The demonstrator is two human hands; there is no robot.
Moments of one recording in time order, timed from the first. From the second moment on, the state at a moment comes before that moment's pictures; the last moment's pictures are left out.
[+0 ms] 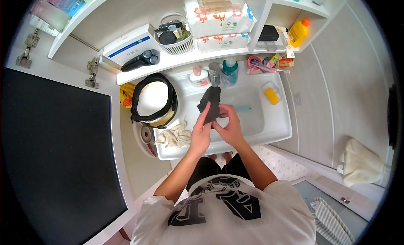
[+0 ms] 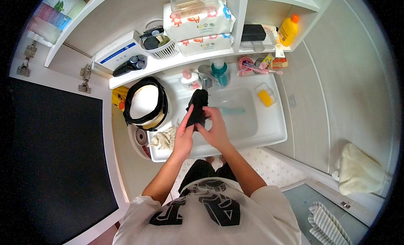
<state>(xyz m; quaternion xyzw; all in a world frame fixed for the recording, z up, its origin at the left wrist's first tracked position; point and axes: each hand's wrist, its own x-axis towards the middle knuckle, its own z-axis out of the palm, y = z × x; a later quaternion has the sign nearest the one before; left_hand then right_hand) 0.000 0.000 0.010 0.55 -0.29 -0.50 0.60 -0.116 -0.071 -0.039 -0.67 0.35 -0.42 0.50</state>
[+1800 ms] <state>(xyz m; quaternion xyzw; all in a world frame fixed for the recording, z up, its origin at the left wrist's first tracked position) 0.023 -0.086 -0.173 0.29 0.22 -0.63 0.68 -0.057 -0.228 -0.096 -0.85 0.50 -0.15 0.04</state>
